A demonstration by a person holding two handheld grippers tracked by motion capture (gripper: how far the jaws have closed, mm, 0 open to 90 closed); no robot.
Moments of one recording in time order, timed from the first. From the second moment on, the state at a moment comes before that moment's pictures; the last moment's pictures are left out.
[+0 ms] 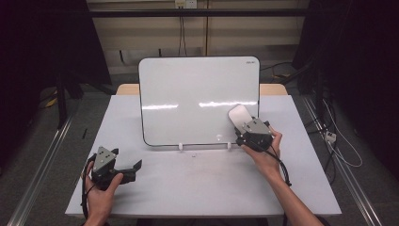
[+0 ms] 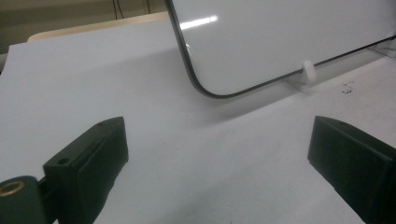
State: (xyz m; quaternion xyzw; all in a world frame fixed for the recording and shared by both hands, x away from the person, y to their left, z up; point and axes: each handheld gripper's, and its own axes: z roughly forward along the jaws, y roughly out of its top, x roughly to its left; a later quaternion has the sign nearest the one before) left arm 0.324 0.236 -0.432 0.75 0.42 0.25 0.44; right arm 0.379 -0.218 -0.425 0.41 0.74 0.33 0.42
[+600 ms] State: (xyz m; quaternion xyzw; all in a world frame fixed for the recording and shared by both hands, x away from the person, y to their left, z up) left arm 0.323 0.238 -0.433 0.75 0.42 0.25 0.45; right arm 0.382 -0.223 -0.424 0.44 0.73 0.36 0.38
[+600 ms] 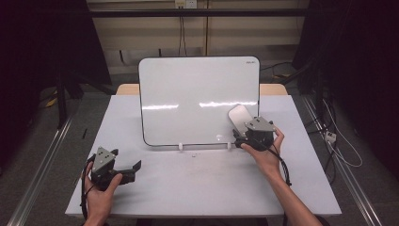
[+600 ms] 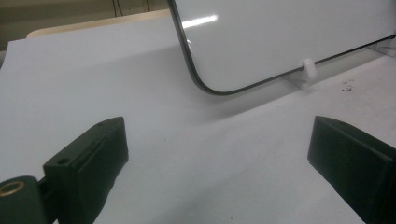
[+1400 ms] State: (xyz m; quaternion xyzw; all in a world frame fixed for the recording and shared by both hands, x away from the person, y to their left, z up) left arm 0.324 0.241 -0.434 0.74 0.43 0.25 0.45; right arm 0.369 -0.243 -0.411 0.47 0.71 0.40 0.33
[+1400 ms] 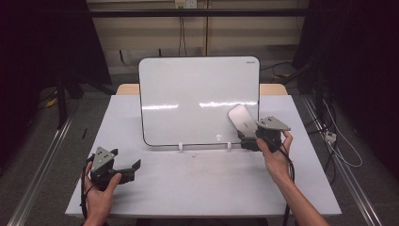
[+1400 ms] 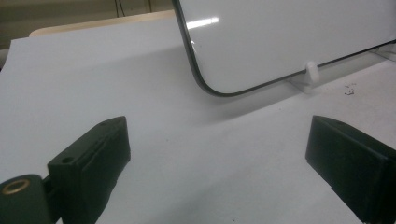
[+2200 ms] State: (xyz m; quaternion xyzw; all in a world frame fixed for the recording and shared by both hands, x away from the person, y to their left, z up) left arm 0.325 0.236 -0.430 0.74 0.43 0.25 0.46; right arm 0.310 -0.286 -0.433 0.51 0.69 0.41 0.32
